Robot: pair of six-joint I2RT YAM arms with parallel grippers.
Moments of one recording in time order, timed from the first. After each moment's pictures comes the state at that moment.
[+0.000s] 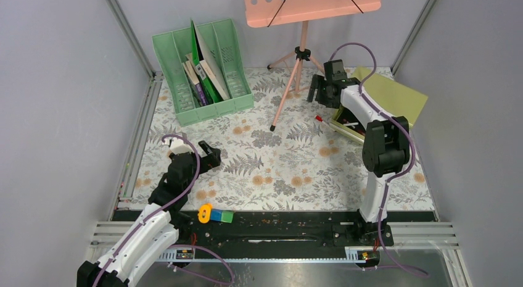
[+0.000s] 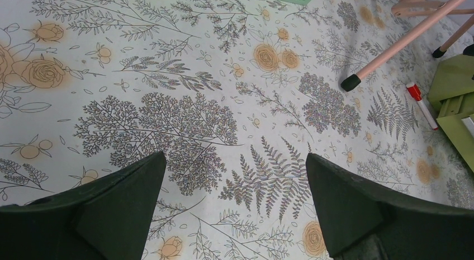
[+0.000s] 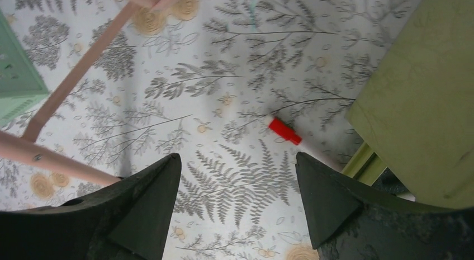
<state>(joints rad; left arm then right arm) -0.40 0.58 0.29 -0.10 -0.26 -0.64 0.23 1.98 1.63 -0.55 0.04 0.42</state>
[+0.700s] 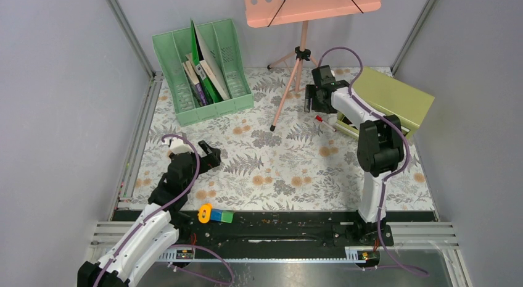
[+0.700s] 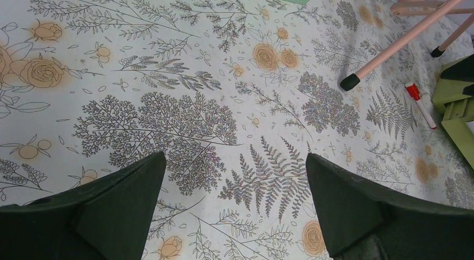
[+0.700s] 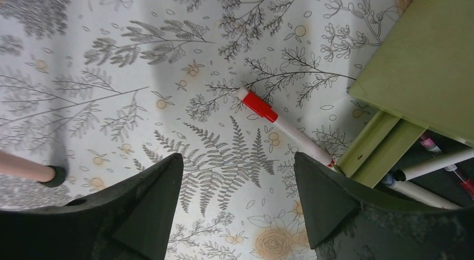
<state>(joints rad) -0.39 0.58 0.29 -0.10 -0.25 -0.64 0.29 1.99 1.63 -0.64 0.20 0.32</state>
